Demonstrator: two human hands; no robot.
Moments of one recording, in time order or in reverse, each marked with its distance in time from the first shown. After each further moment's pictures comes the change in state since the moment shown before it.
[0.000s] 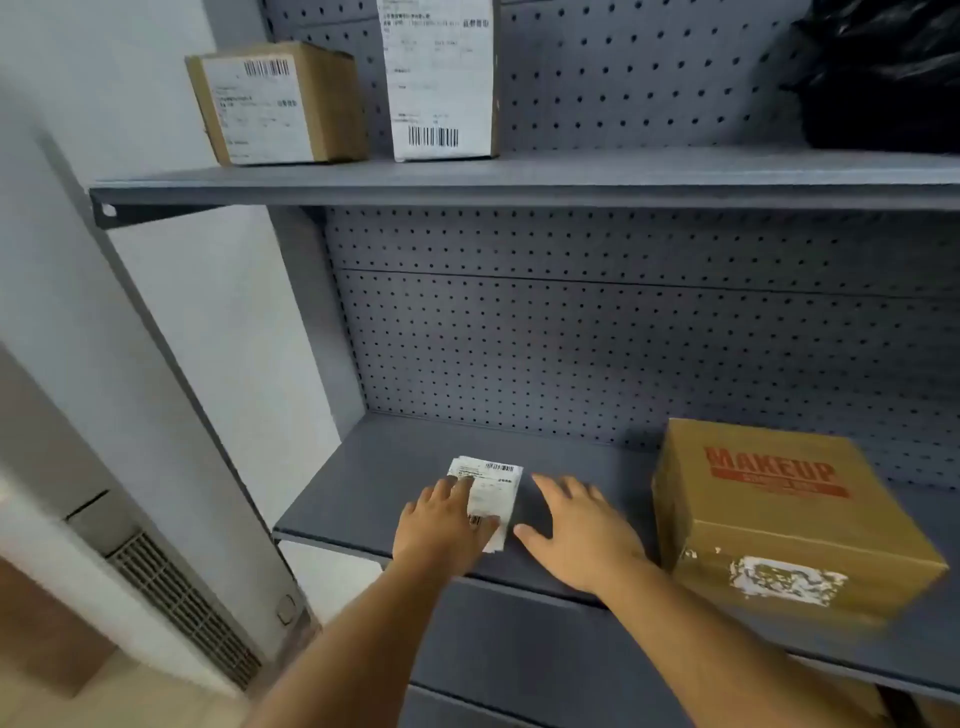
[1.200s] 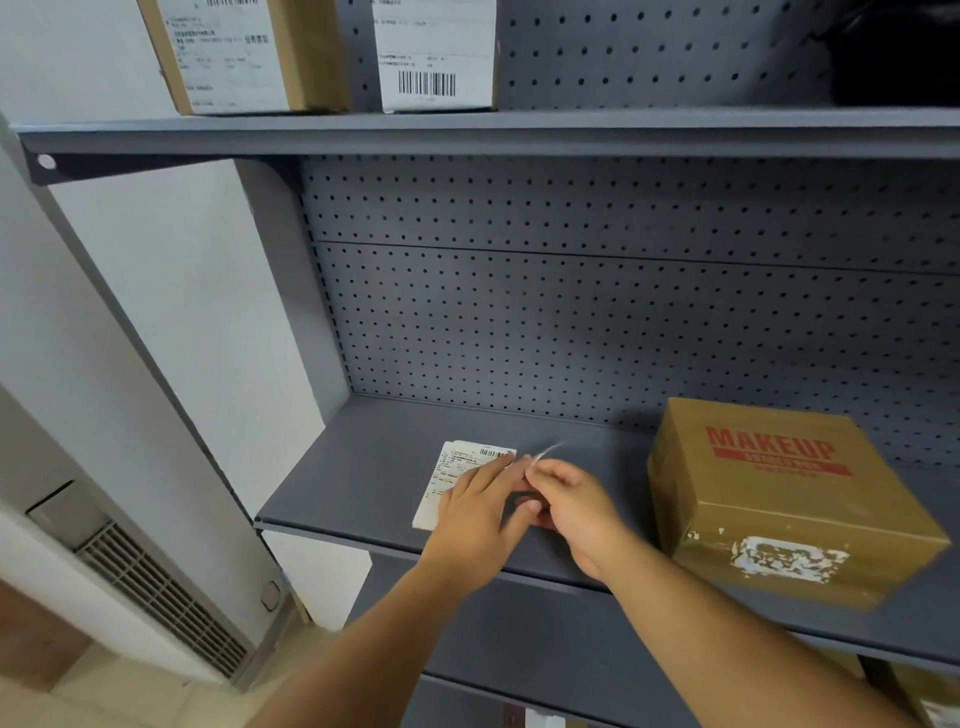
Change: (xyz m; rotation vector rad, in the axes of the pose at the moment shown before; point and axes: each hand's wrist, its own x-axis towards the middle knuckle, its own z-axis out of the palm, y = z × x) left_hand -0.009 0.027 0.023 -0.366 0.109 0.272; right_hand 0.020 -0.007 0.017 1.343 0.013 0.306
